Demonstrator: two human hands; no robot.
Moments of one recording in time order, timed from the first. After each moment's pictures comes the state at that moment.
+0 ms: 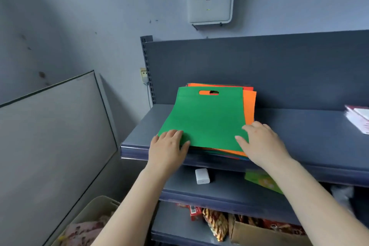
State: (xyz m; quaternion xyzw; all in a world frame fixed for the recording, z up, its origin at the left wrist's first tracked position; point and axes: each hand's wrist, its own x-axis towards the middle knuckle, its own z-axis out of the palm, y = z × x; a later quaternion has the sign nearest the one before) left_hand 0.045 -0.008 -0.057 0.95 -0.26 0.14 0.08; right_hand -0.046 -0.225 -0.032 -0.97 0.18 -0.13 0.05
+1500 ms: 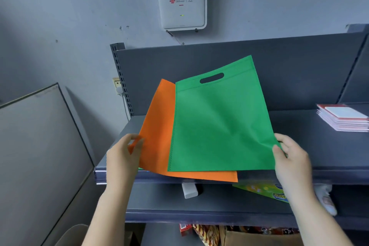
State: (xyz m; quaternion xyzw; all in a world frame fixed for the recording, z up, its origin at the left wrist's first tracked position) left_hand 0.081 0.014 -0.040 0.84 -0.12 0.21 0.48; right_hand -0.085 -0.262 -0.068 -0.74 0.27 -0.43 0.44
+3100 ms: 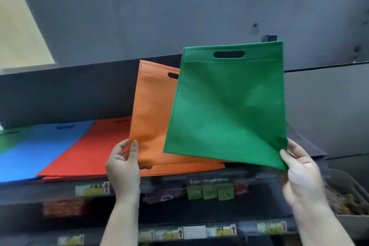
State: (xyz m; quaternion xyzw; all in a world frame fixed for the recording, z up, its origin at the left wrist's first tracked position) left_hand -0.580 0.511 -0.052 0.54 0.40 0.64 0.37; right_hand -0.345 0.315 -0.048 -0.46 -0.13 0.21 0.85
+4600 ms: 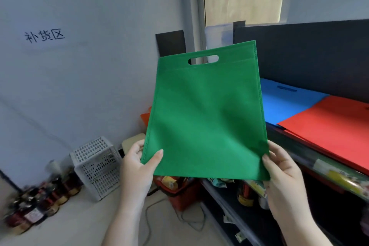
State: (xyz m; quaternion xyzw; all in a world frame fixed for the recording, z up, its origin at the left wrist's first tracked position) left_hand -1.012 0.424 -0.057 0.39 0.63 0.65 0.16; right_hand -0.774 0.504 -0.076 -0.33 -0.43 0.58 0.61
